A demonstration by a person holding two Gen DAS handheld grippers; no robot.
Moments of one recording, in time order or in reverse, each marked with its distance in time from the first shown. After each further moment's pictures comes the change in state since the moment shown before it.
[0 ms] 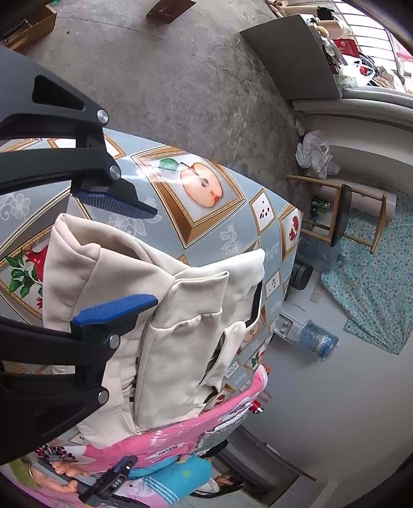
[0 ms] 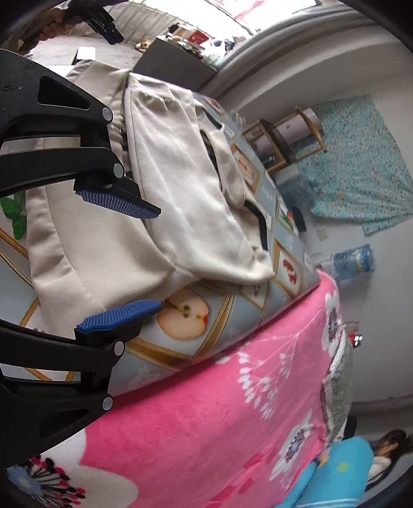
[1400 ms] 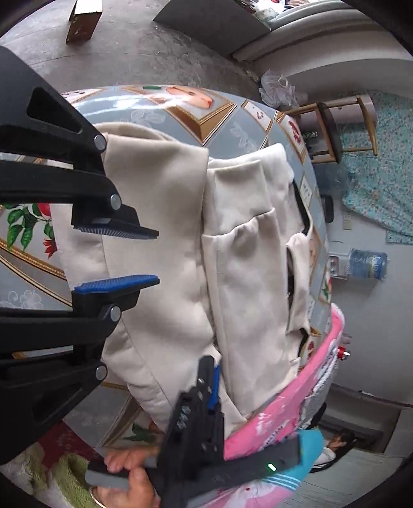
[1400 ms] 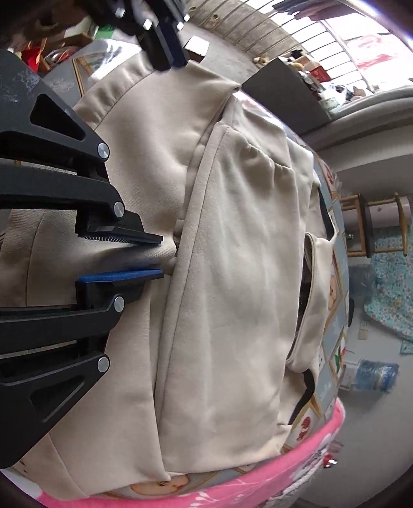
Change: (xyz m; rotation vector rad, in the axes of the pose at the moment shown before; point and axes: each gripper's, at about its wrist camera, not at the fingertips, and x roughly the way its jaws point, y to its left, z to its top) left arm 0.060 -0.105 -0.046 0.426 0.137 -0.002; right arm 0.108 0.153 -0.043 -0.370 0.253 0.082
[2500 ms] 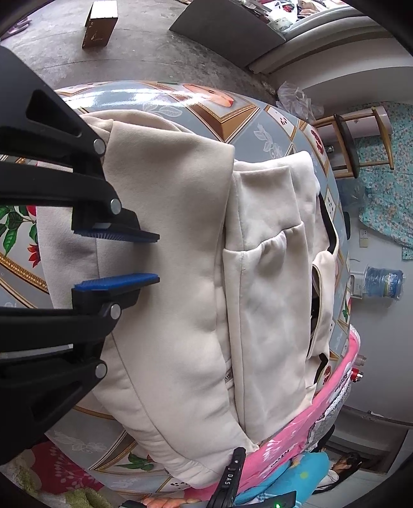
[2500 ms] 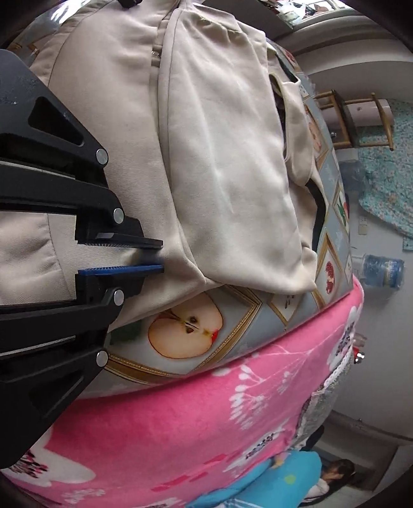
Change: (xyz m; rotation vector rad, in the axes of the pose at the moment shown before) left arm 0.023 0.008 -0.005 -0.050 0.044 0.060; right arm -0.036 -0.128 -0.011 0.197 -0.045 -0.402
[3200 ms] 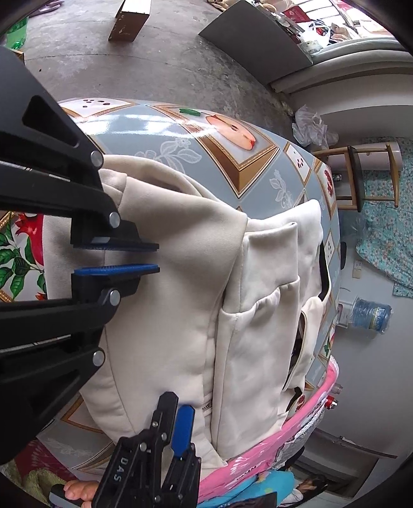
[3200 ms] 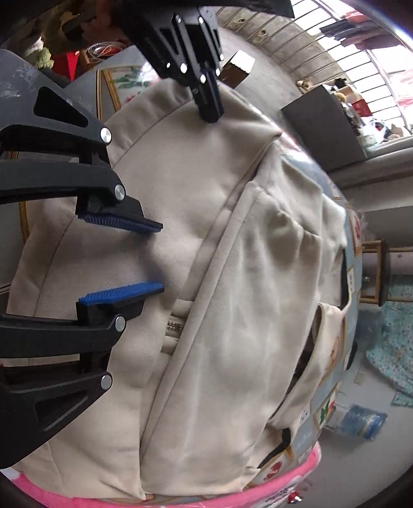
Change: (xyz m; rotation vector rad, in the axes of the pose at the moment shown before) left arm -0.009 0.043 -0.011 -0.140 -0.032 0.026; right arm -0.017 0.188 -0.016 -0.430 0.101 0.417
